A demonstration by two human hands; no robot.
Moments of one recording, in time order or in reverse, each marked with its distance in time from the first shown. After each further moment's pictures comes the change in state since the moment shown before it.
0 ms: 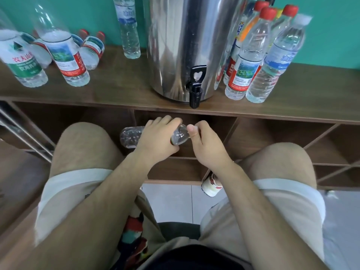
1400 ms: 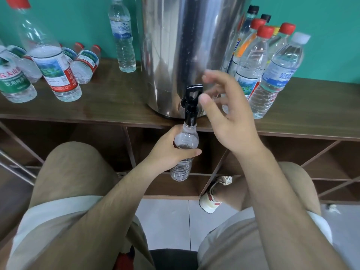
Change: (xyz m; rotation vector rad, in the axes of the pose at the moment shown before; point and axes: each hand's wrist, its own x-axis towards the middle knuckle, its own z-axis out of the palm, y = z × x) left_hand 0.034 0.015 0.018 -1.029 -0.119 -0.223; right_hand 0.055 -0.045 -0.083 0.177 0.336 -0.531
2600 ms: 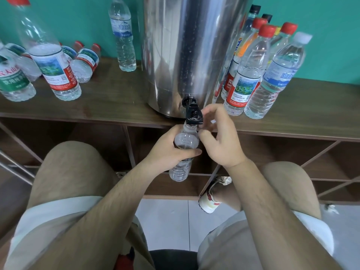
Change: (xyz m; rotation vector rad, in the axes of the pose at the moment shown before) left_hand -0.007 0.012 -0.001 -0.072 -0.006 -0.008; right_hand -0.038 0.040 0.022 0.096 -0.128 0.118
